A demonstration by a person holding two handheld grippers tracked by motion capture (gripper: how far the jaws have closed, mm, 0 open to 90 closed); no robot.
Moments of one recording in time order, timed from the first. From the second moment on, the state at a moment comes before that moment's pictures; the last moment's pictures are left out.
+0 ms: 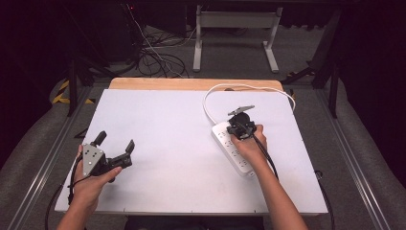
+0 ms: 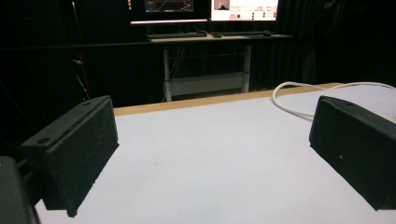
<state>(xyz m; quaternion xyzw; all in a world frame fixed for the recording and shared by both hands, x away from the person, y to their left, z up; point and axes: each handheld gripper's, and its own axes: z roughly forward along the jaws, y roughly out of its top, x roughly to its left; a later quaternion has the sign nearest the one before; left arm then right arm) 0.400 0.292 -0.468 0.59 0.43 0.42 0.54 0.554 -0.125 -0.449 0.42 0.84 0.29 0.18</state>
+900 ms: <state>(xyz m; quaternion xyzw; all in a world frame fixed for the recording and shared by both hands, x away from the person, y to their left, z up) 0.403 0.288 -0.469 0.59 0.43 0.42 0.54 0.553 -0.124 -0.449 0.42 0.84 0.29 0.19</state>
